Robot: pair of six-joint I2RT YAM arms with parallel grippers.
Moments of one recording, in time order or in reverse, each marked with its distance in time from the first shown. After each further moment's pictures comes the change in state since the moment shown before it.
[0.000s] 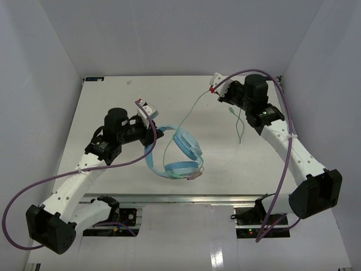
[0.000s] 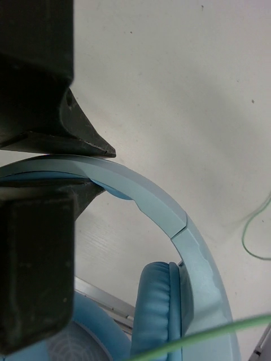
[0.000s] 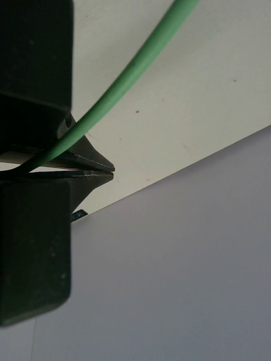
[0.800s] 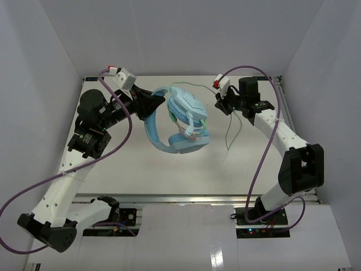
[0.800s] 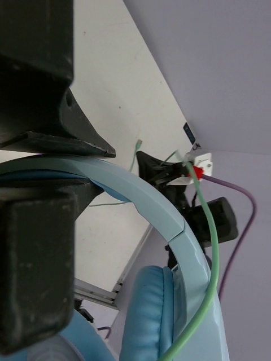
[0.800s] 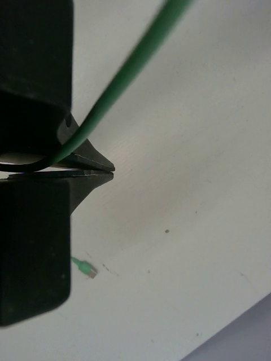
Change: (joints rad) left arm 0.000 0.016 0.347 0.176 -0.001 -0.333; right arm -0.099 0.228 0.002 -0.093 -0.237 0.376
